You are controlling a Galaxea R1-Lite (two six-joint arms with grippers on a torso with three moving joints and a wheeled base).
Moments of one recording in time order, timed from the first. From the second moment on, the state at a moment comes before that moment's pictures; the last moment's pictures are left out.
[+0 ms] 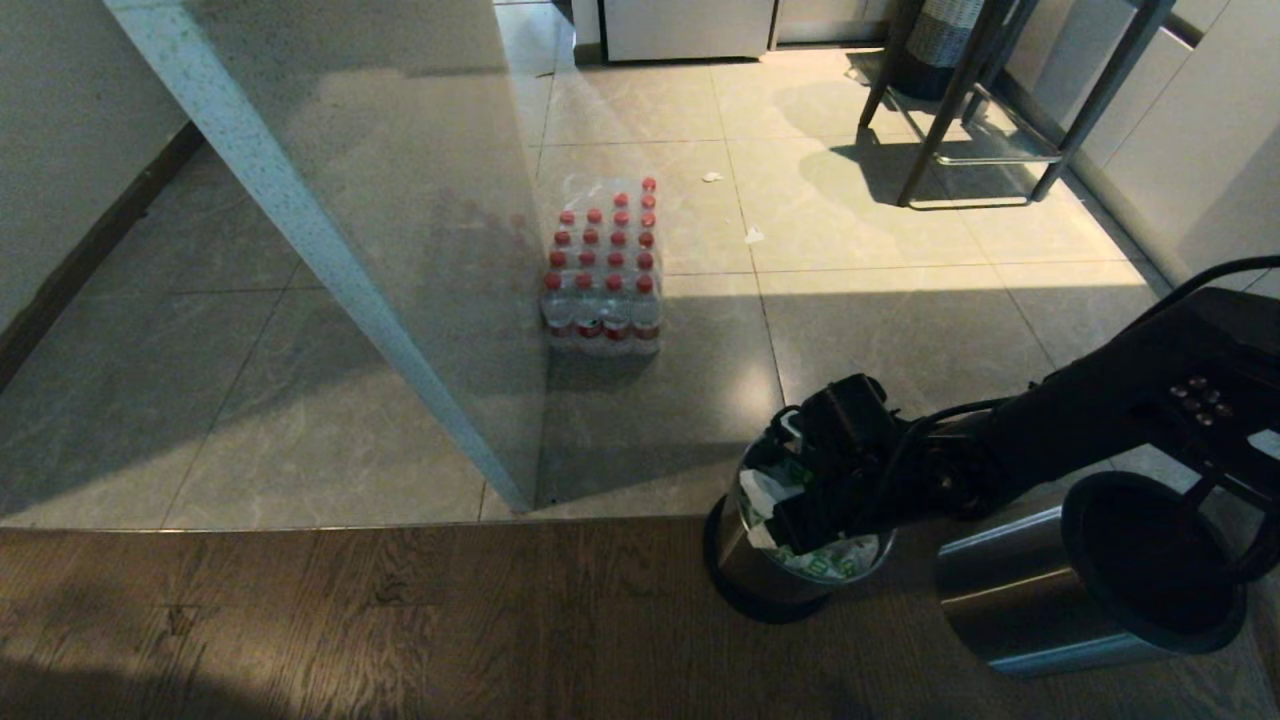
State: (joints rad) left arm 0.00 0.00 0.00 0.00 0.00 0.00; right arm 0.45 2.16 -1.16 -0.09 0.00 0.02
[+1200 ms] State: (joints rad) left arm 0.00 0.00 0.00 0.00 0.00 0.00; right arm 0.41 2.28 -1.27 -0.09 0.00 0.01
